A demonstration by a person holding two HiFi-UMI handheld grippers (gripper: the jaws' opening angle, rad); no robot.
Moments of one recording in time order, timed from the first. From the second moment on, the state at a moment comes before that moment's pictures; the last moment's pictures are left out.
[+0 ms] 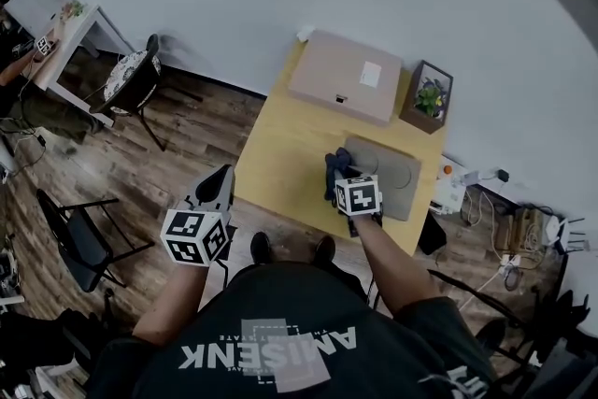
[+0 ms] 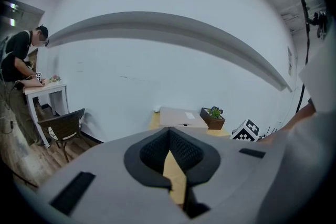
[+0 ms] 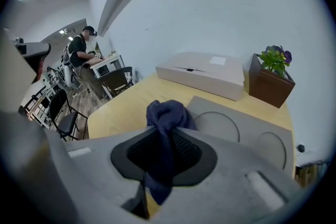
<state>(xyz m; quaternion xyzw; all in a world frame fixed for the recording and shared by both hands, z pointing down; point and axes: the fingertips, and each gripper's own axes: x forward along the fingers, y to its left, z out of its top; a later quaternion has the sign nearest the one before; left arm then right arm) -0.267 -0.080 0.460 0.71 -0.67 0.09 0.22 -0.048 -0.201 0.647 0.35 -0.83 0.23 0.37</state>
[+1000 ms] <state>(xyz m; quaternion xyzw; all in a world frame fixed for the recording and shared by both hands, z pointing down) -0.196 -0.118 0.457 0.75 -0.62 0.09 0.21 0.045 -0.215 0.646 0.42 -0.80 0.26 0.35</state>
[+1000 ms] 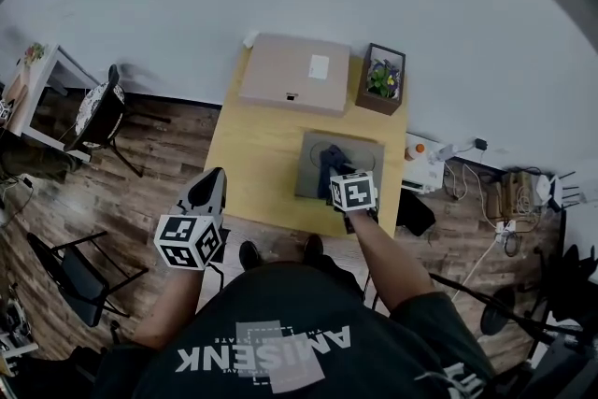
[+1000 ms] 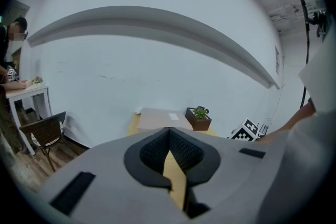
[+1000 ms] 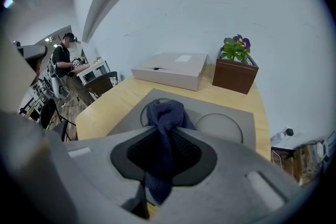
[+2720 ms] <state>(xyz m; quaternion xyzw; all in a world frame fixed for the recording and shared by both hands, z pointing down) -0.186 -0.124 0.446 0.77 -0.59 0.09 0.19 0.120 -0.243 0.590 0.49 -0.78 0.25 0.30</state>
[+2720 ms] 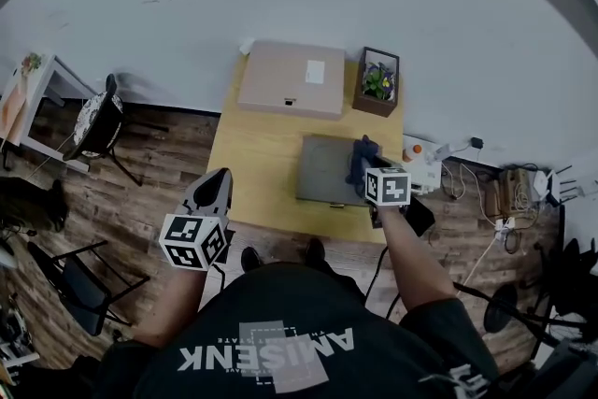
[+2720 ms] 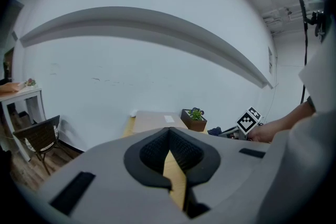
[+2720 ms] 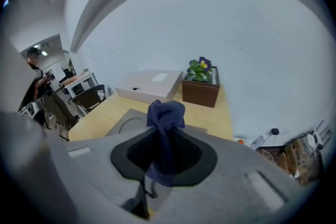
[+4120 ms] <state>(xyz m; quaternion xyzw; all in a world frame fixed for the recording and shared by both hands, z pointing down) -0.233 -0.095 0.440 0.70 -0.68 0.07 0.20 -0.006 -0.276 0.647 0.38 -0.83 0.21 0.36</state>
